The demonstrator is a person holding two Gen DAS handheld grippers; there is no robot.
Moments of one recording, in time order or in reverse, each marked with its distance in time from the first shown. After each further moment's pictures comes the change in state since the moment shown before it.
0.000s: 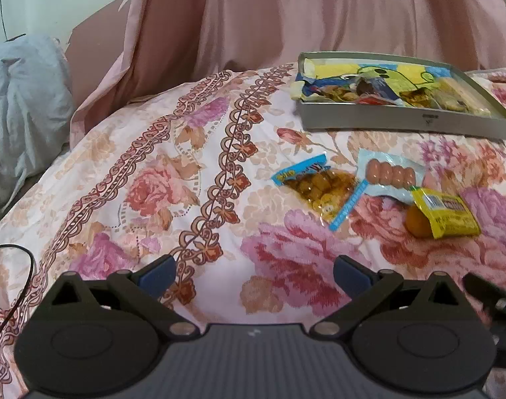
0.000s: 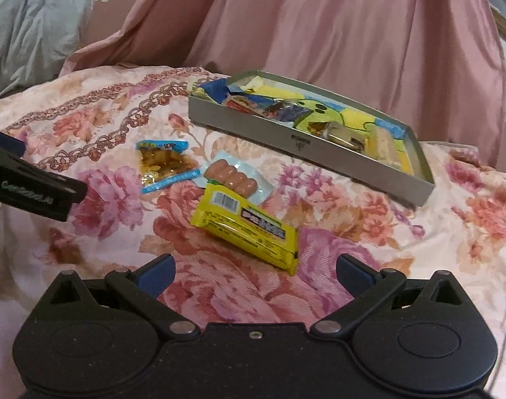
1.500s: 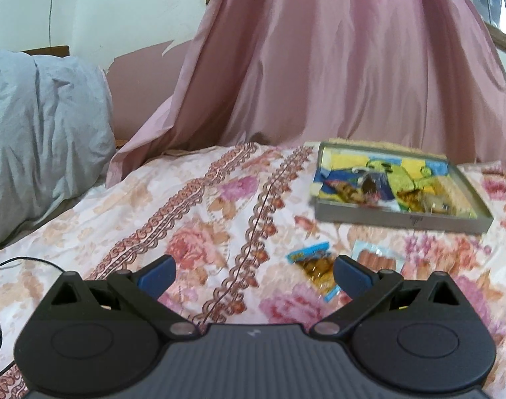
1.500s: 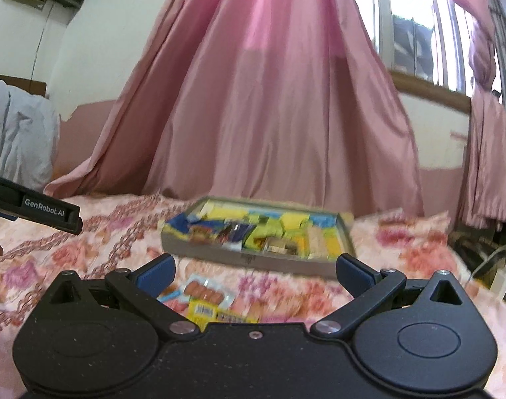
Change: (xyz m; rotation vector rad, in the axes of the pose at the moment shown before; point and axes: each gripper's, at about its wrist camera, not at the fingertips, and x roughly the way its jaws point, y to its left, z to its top) left arm -0.087 0.036 0.019 -0.149 -0.203 0.001; right arm -0.124 -0.009 0.002 0.206 -0.357 -0.154
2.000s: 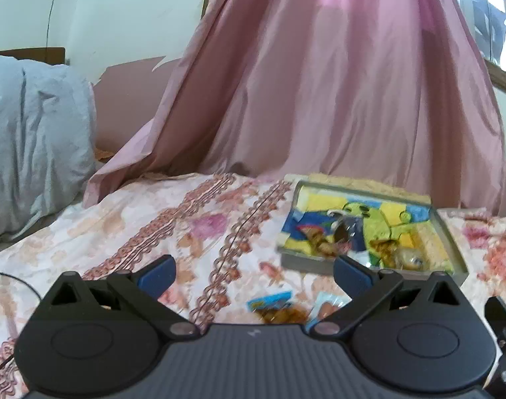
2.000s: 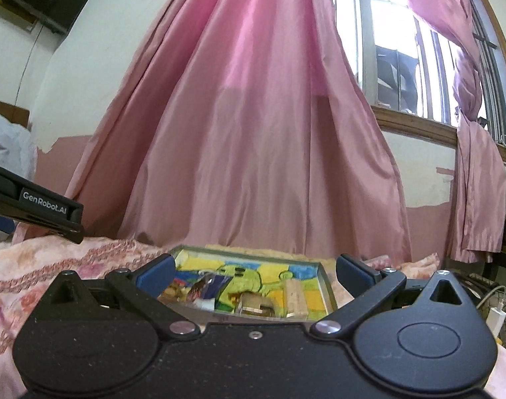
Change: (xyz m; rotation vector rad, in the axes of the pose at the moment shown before) left arm 0.002 -0.025 0.049 -0.079 -0.062 -0.054; right arm 0.024 -0.019 0.029 -0.009 -0.171 -0.064
